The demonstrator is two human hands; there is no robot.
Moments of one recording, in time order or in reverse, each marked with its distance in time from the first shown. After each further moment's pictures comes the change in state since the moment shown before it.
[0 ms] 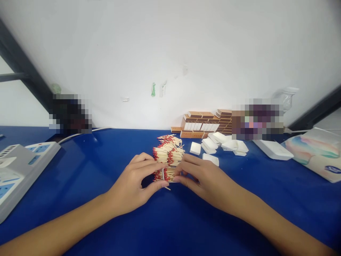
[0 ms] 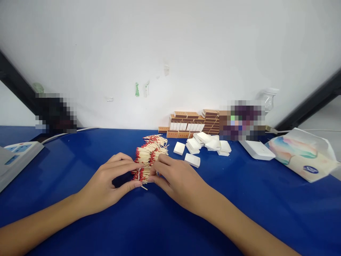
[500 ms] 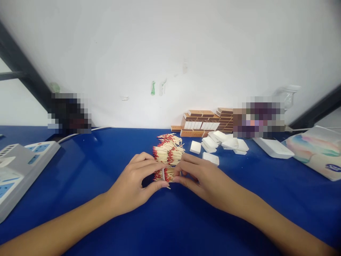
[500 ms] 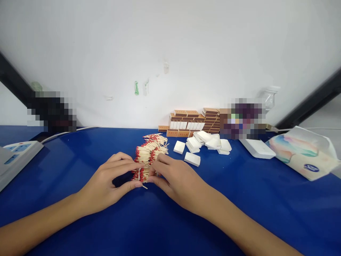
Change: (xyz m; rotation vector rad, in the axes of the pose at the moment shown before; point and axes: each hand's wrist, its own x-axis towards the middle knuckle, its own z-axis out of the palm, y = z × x) left_hand 0.000 -0.002 0.000 -0.002 -0.024 0.007; right_hand 0.000 -0.004 -0.002 0.088 -0.051 0.032
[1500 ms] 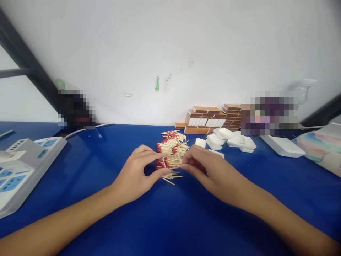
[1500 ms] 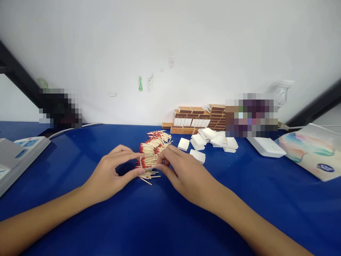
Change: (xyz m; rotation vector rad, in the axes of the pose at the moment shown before) left_hand 0.001 -0.002 0.000 -0.001 0.115 -0.153; right_hand 0.002 -0.002 -0.010 0.009 0.093 0.072
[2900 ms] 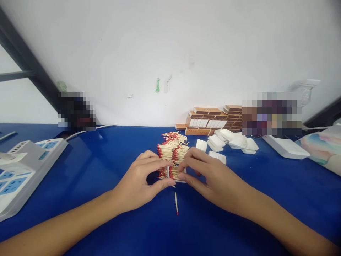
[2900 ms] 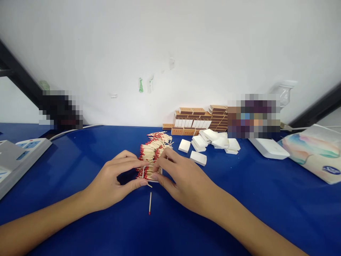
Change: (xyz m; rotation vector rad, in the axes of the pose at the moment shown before) left_hand -0.001 0.006 0.001 -0.089 -0.088 0.071; right_hand -0.003 -0.001 0.008 -0.041 -0.036 -0.067
